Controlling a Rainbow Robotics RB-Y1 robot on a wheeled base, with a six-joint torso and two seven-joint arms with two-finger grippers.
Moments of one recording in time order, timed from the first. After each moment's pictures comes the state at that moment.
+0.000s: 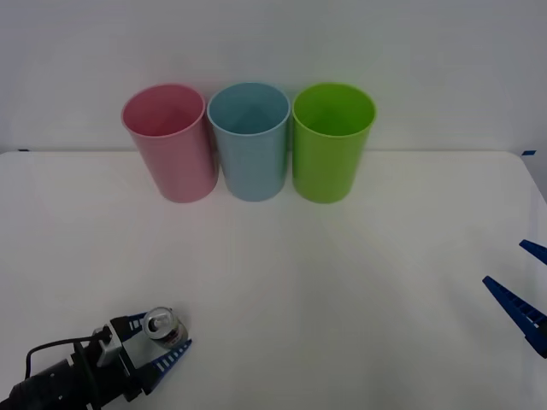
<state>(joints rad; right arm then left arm) 0.35 -0.40 -0.52 -1.66 0.96 -1.22 0.00 0.21 0.24 0.27 -1.32 -1.33 -1.21 -0.46</state>
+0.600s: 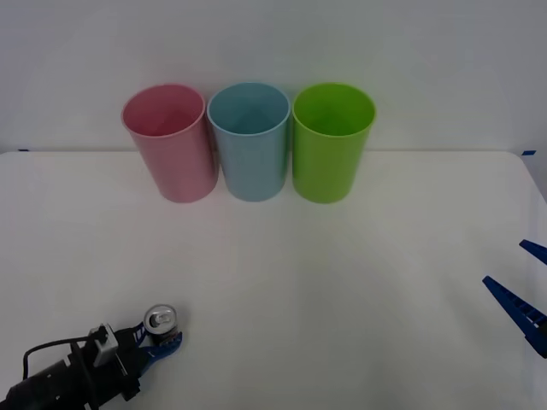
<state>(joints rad) 0.35 -0.40 -0.52 -1.66 0.96 -1.22 0.00 0.22 0.24 0.27 -1.32 -1.30 -1.21 -0.47</state>
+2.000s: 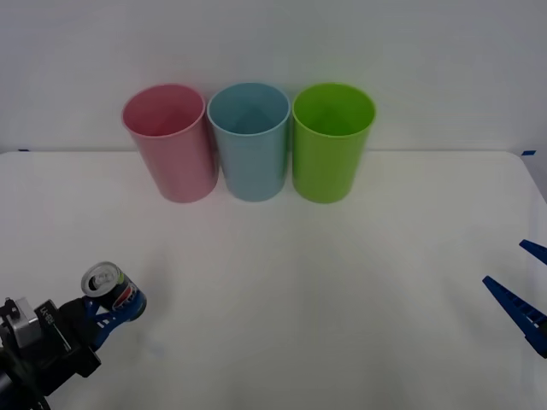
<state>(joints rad) 0.35 -0.40 -0.52 -1.66 0.96 -1.22 0.00 0.36 0.33 0.28 -1.62 -0.95 -1.14 -0.29</state>
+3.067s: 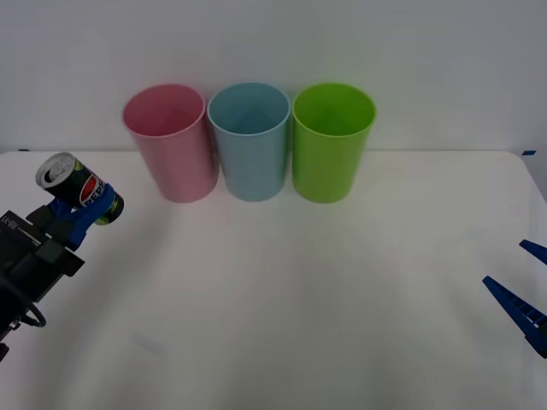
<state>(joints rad) 0.35 -0.40 -0.52 -1.66 0.96 -1.22 0.00 0.23 0.33 0.30 -1.92 -1.00 -0.77 0.07</state>
